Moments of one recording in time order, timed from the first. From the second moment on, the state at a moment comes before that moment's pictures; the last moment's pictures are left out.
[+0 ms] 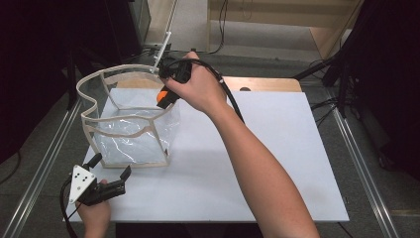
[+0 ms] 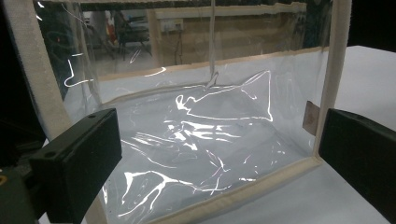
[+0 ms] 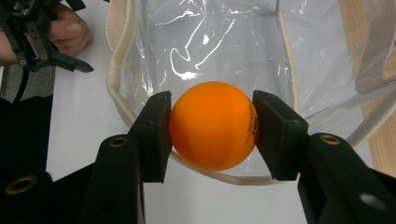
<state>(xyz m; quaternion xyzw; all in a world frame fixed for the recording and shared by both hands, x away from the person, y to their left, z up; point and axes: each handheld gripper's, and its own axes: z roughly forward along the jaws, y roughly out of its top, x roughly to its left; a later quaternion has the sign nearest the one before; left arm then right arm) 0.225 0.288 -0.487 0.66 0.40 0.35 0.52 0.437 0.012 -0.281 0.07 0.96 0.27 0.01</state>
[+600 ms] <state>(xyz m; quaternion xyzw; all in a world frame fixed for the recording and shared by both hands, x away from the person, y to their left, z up) 0.225 0.289 -0.487 0.66 0.40 0.35 0.52 0.436 0.005 -0.282 0.09 0.95 0.29 0.03</state>
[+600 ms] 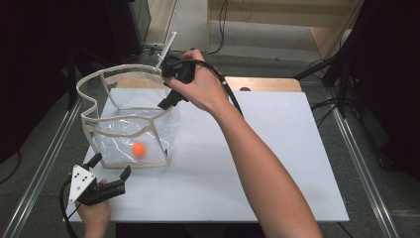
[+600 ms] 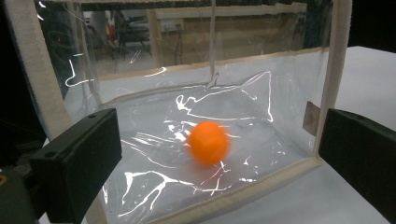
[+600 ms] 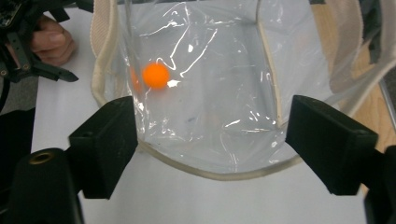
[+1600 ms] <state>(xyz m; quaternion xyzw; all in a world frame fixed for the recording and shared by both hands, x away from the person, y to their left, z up) 0.225 0.288 -0.487 0.67 0.40 0.35 0.52 0.424 -0.042 -0.298 0.12 0.95 0.28 0.04</state>
